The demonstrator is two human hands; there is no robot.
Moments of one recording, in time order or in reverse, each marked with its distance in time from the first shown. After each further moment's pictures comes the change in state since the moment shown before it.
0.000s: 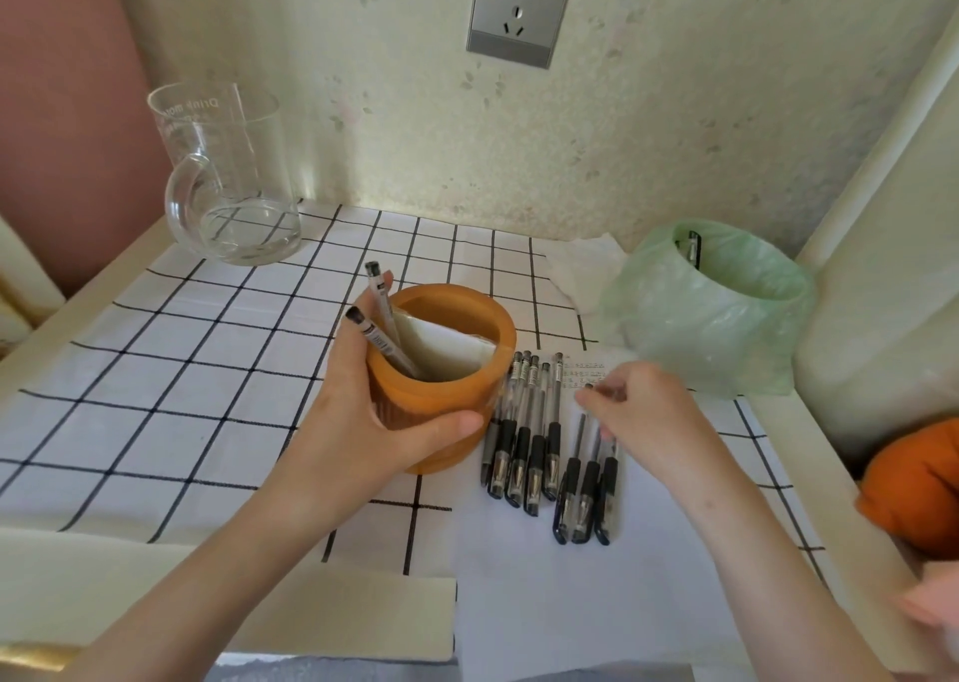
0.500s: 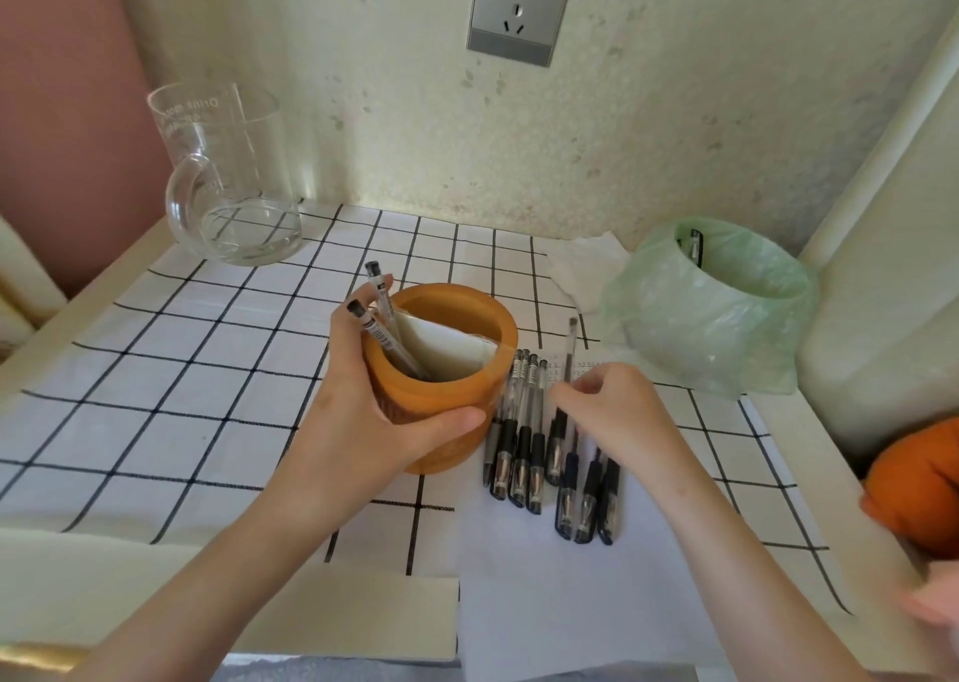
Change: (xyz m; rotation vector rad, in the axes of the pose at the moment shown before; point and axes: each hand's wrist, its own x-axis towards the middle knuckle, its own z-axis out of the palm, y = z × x) left_hand 0.002 0.000 0.001 0.051 0.064 -0.008; right_hand 0.009 -0.005 0.023 0.208 0.003 0.016
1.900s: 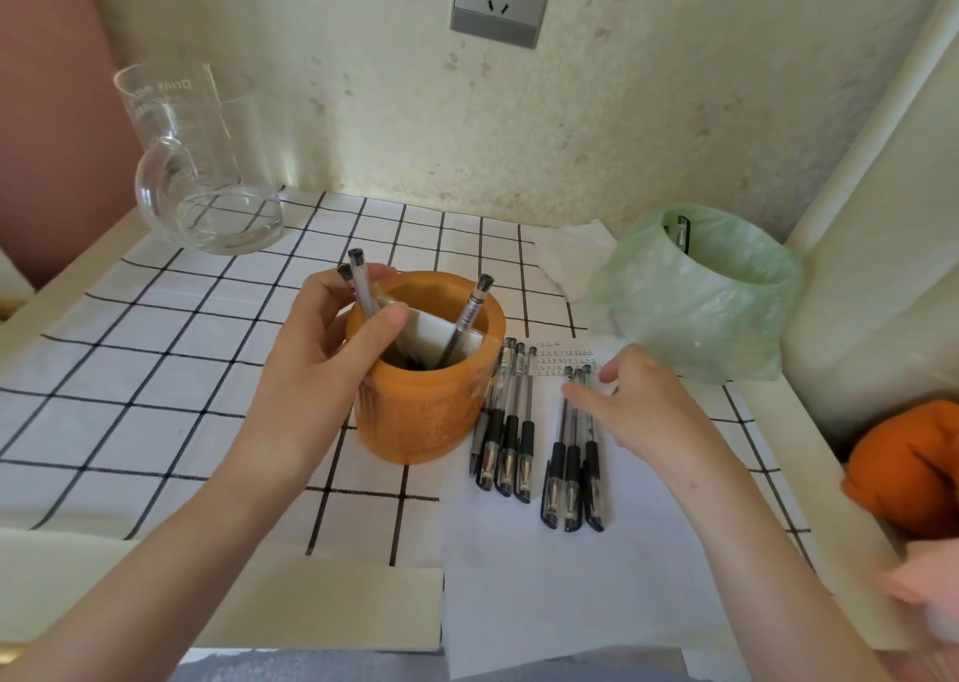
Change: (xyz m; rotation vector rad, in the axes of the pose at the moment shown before) left_hand 0.018 0.005 -0.004 -0.209 0.147 -0.070; right_hand -0.005 0.009 -0.023 -0.291 0.007 0.050
